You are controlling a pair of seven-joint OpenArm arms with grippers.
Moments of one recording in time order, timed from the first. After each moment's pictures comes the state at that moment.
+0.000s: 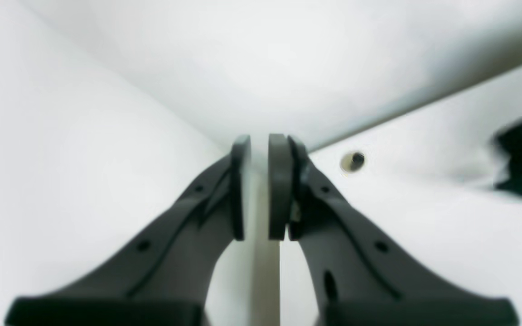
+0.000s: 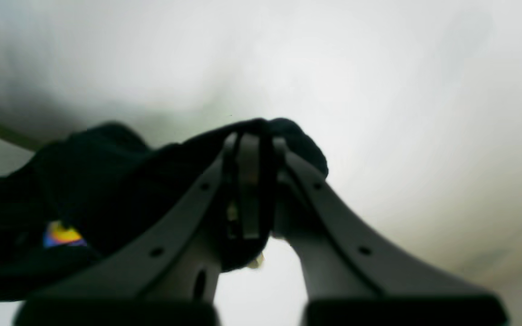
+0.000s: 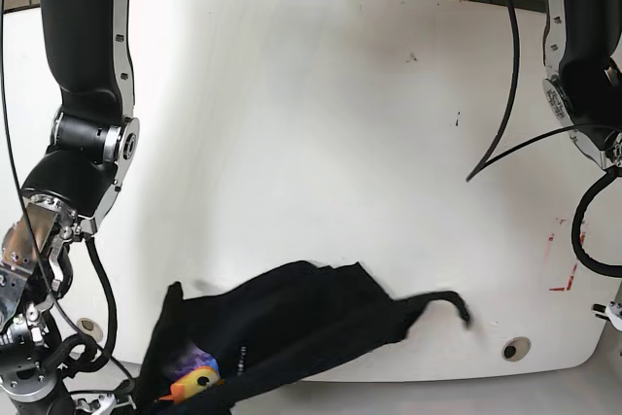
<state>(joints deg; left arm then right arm) -44.1 -25.3 -17.1 110.0 -11.2 -42.1 72.0 55.9 16.3 6.5 94.2 0.6 32.6 -61.4</state>
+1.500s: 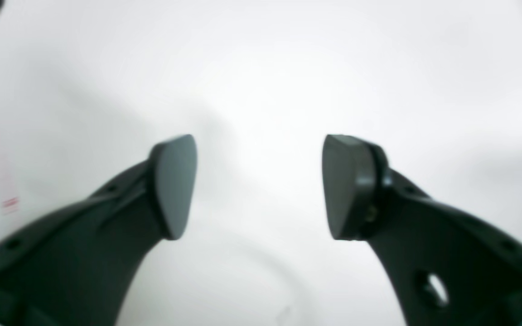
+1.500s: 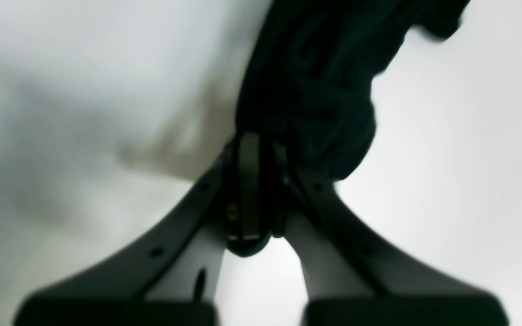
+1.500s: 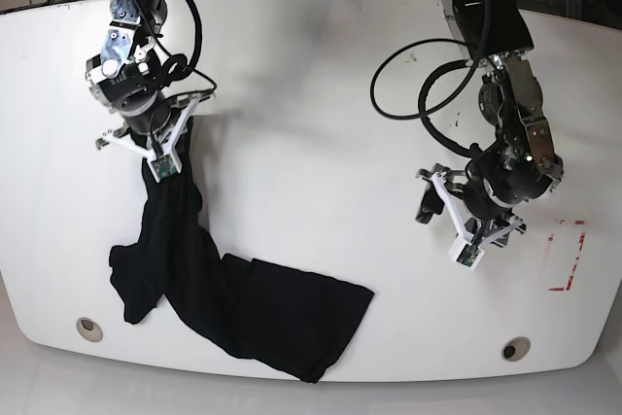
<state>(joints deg) -15.8 -1.1 -14.1 95.0 -10.2 -37.9 64.2 -10.0 3.7 16.9 114.2 1.6 35.8 -60.8</state>
